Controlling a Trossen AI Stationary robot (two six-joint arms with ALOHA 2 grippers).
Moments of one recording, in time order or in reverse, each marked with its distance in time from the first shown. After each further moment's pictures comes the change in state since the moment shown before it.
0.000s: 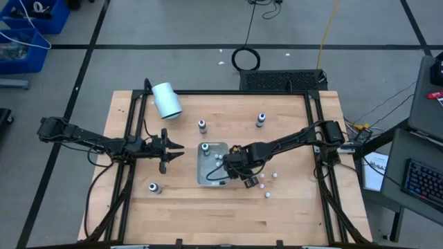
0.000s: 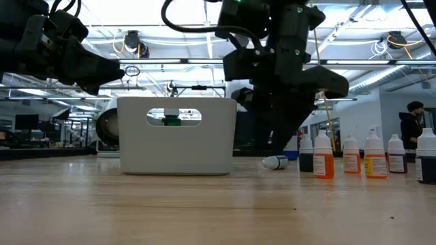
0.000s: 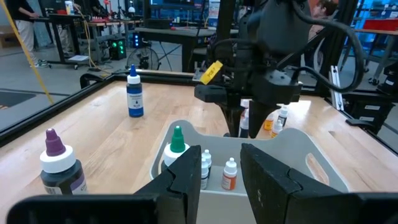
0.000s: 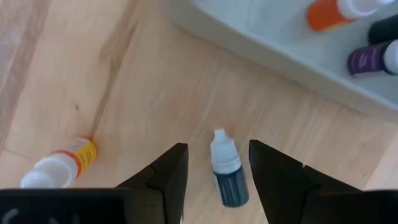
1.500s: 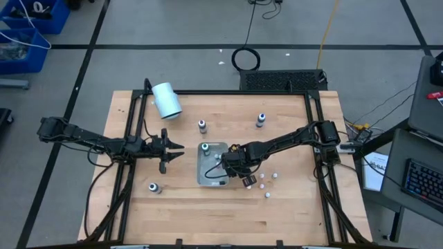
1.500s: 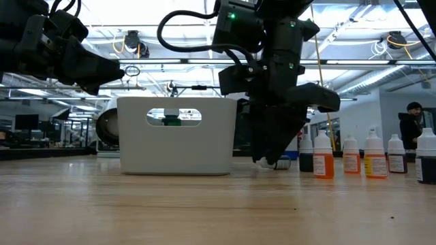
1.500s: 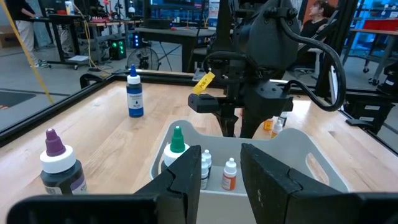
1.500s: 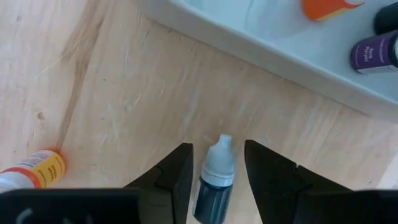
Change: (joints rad) left arm 0.000 0.000 0.000 0.000 0.000 0.000; right arm -0.024 0.044 0.000 0.028 0.003 -0.002
